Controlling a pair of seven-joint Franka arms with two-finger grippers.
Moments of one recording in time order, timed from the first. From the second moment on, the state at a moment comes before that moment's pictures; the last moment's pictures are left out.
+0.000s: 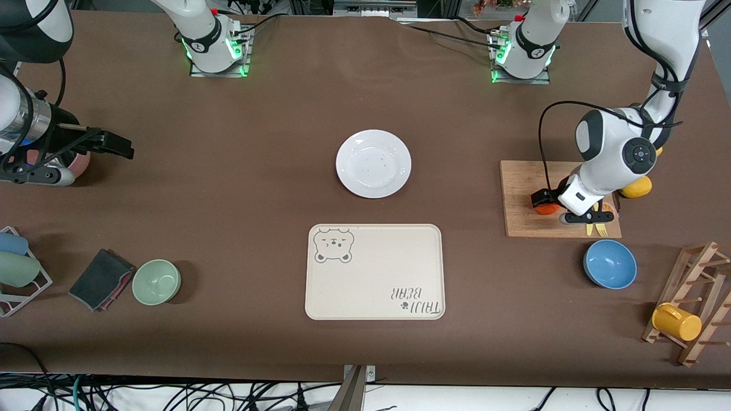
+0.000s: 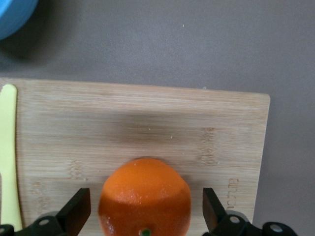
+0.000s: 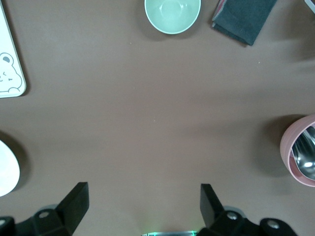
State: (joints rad) left arm 0.05 0.34 -0.03 -2.24 -0.07 2.52 0.00; right arm 0.16 0.13 -0.12 -1.54 0.02 1.53 0.12
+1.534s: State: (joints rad) left arm 0.03 0.16 -0.43 -2.20 -0.18 2.41 -0.35; right arm 0.16 0.13 -0.12 -1.54 0.02 1.55 0.14
